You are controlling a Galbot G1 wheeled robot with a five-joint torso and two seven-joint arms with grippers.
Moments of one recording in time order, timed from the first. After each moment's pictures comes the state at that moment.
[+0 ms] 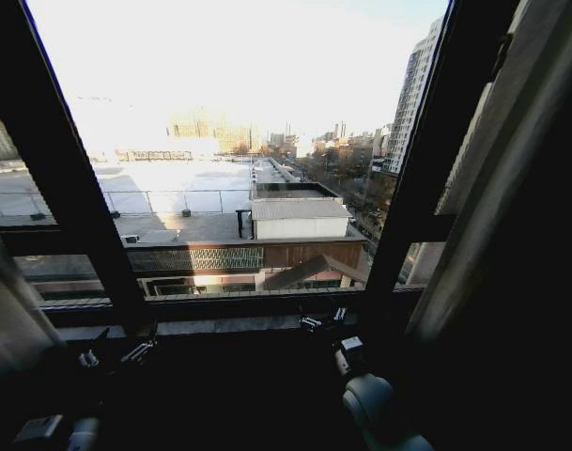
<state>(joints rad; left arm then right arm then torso) 1.83 -1.46 -0.92 -2.50 -0.35 0.21 -0.02 -1.26 1.29 0.26 2.08 0.07 -0.31 0.14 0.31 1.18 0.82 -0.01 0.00</state>
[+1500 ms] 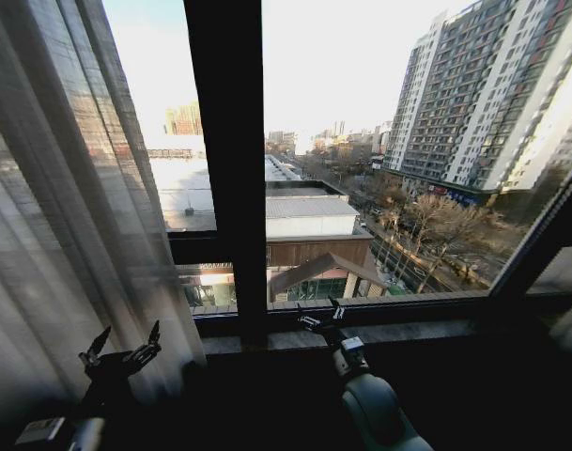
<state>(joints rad) 1.79 -1.45 -0.90 -2.48 -0.33 0.19 0.00 -1.27 1.31 0.25 2.09 0.08 -0.28 0.15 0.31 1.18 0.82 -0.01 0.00</state>
